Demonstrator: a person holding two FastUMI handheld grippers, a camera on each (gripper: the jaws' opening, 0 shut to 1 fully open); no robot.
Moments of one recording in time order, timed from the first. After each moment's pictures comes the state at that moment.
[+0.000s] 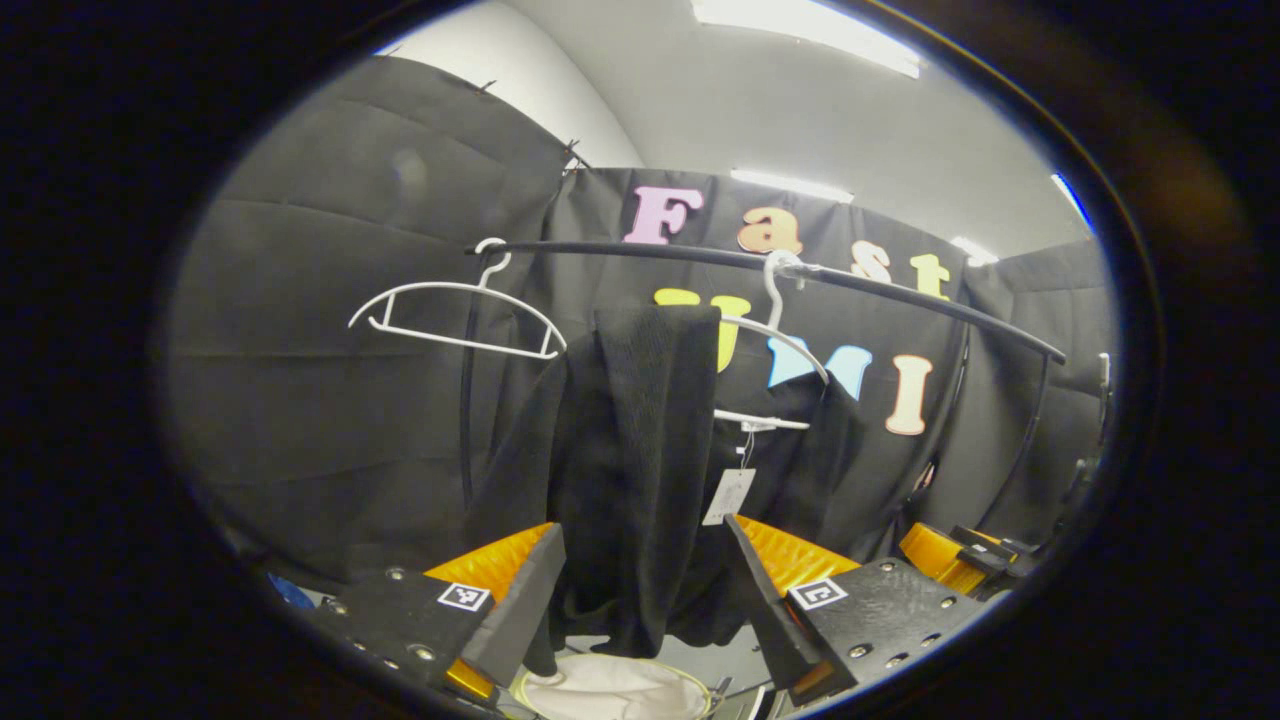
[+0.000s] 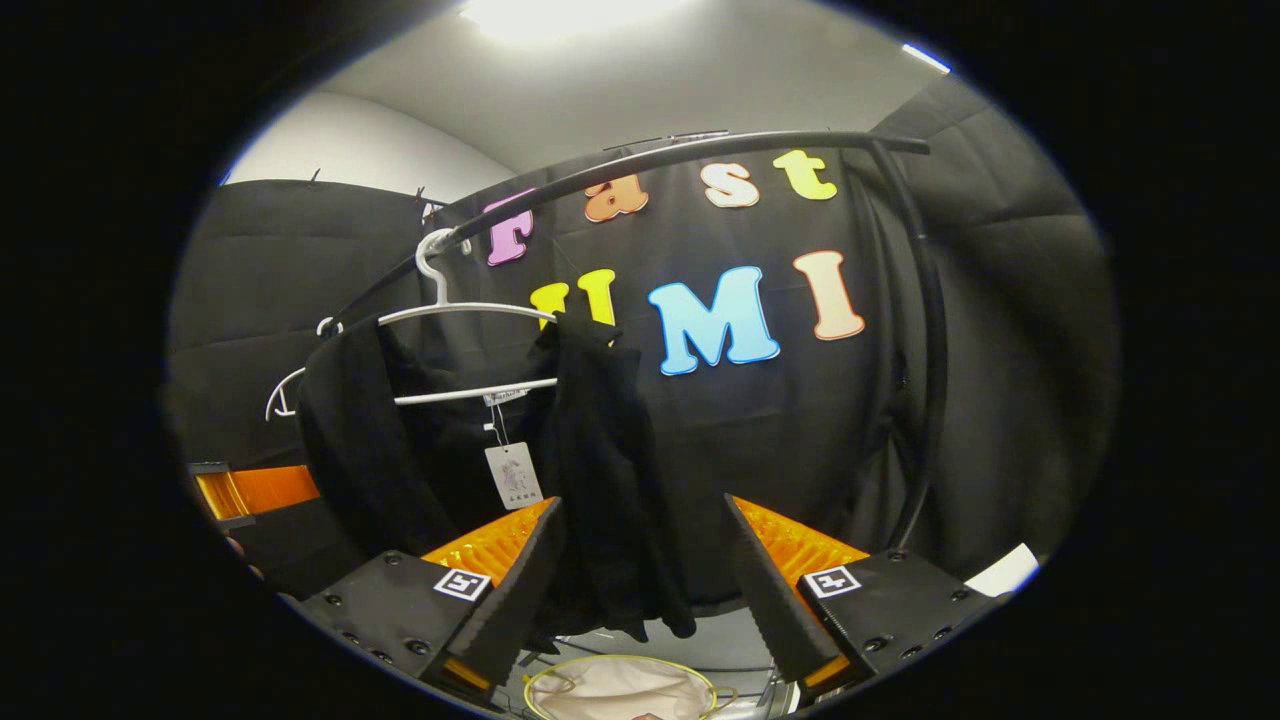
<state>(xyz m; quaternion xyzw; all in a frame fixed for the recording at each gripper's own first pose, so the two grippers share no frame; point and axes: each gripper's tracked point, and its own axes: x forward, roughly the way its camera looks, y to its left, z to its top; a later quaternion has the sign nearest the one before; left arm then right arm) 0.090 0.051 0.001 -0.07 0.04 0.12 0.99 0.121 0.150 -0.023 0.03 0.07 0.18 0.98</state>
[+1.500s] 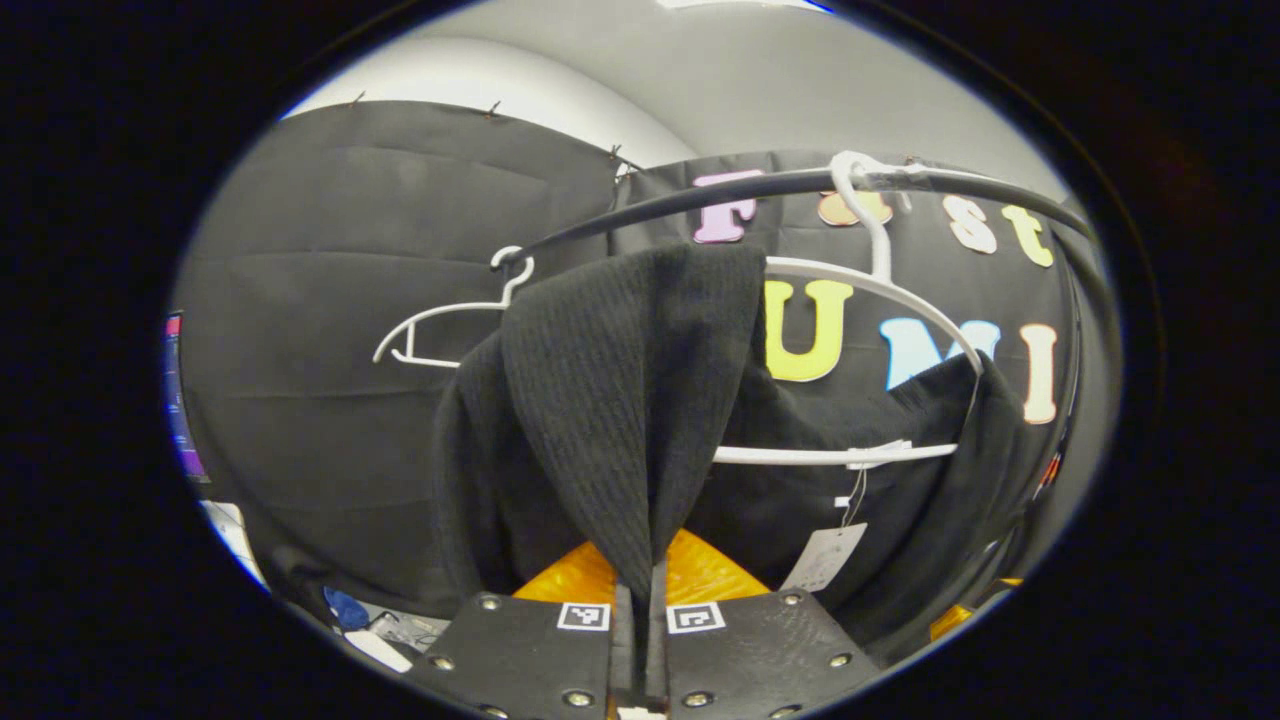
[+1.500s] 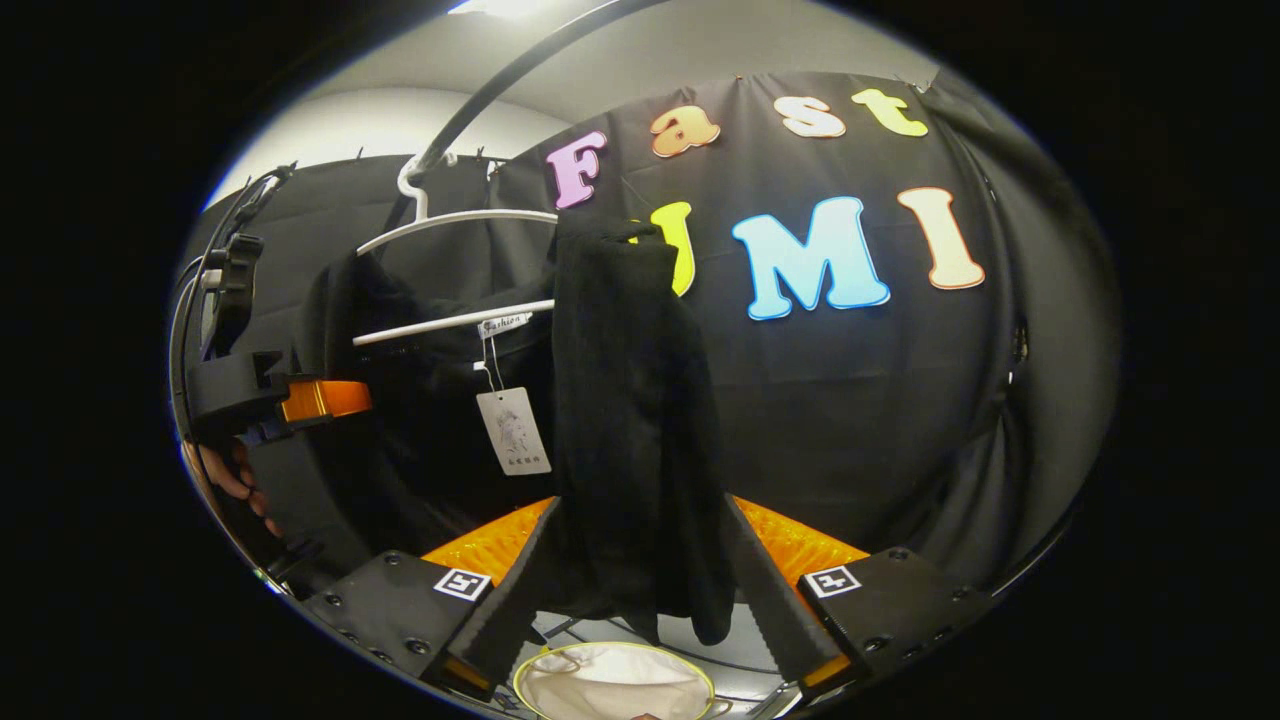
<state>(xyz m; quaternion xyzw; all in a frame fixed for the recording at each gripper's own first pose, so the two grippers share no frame) 0.212 0.069 -0.013 -0.01 0.05 0.26 0.96 0.212 0.183 -0.087 0.01 0.13 0.32 0.94</state>
